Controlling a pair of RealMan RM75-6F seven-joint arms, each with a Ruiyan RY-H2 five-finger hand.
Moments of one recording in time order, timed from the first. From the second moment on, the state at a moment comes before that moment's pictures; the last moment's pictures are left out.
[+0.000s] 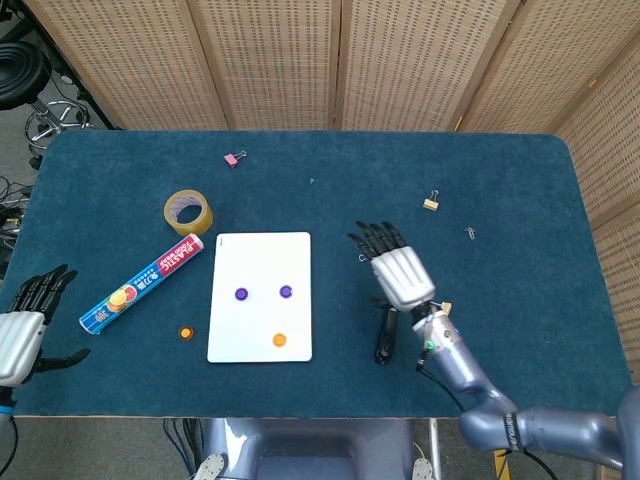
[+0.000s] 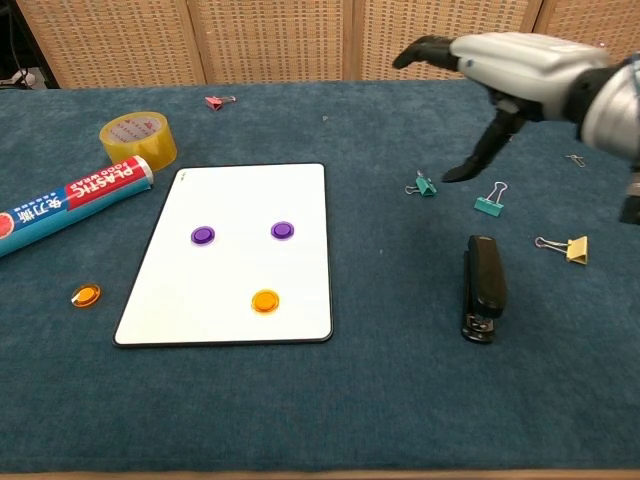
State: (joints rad) left arm -0.15 -0.99 -0.02 -1.81 1.50 1.37 -0.07; right arm 0.76 -1.44 0.11 -1.63 -1.17 1.18 -0.35
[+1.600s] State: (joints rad) left arm -0.36 -1.46 -0.03 -1.66 1.14 1.10 0.52; right arm 0.17 -1.11 -0.06 -1.58 -1.56 1.58 0.19
